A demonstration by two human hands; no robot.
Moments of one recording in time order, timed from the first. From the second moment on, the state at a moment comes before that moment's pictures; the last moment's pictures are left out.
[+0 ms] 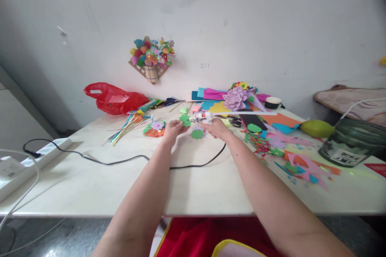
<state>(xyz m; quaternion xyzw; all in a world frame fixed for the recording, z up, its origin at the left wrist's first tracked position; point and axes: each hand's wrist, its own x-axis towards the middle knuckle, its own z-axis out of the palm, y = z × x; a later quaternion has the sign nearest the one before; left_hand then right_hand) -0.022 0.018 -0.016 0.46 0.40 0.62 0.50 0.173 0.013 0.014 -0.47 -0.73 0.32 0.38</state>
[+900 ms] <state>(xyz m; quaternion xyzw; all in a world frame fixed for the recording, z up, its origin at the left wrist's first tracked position) -0.020 0.017 -0.015 0.45 0.39 0.62 0.51 0.173 0.014 0.012 -0.48 -0.72 0.34 0.38</state>
